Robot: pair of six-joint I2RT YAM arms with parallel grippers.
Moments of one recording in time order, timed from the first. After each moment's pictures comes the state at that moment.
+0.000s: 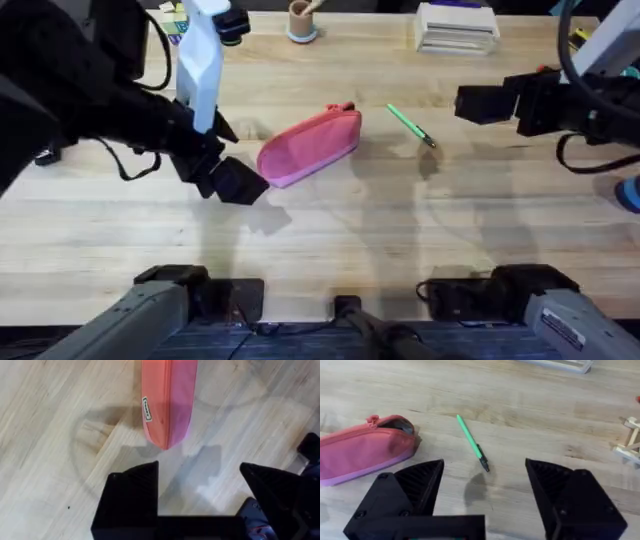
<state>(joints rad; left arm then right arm) 0.00 1.14 1.02 -1.23 0.48 0.88 0.00 0.88 0.89 -0.72 -0.15 -0.08</state>
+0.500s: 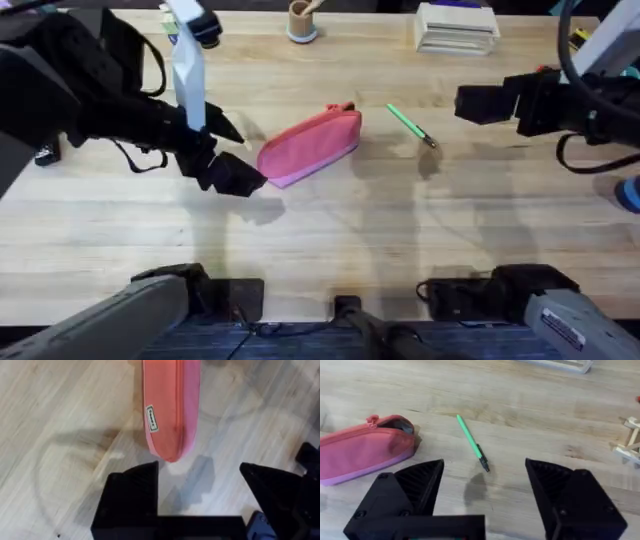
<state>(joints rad) 0.14 1.27 0.95 -1.16 0.66 1.03 0.00 0.88 0.89 -0.72 -0.15 -0.08</state>
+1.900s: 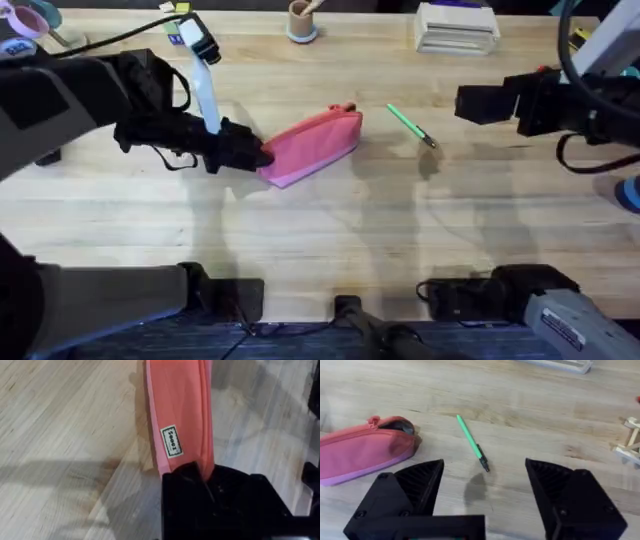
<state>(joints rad) 0.17 1.51 0.85 -0.90 0.87 1.07 0.00 0.88 0.89 -0.72 -0.15 -0.08</state>
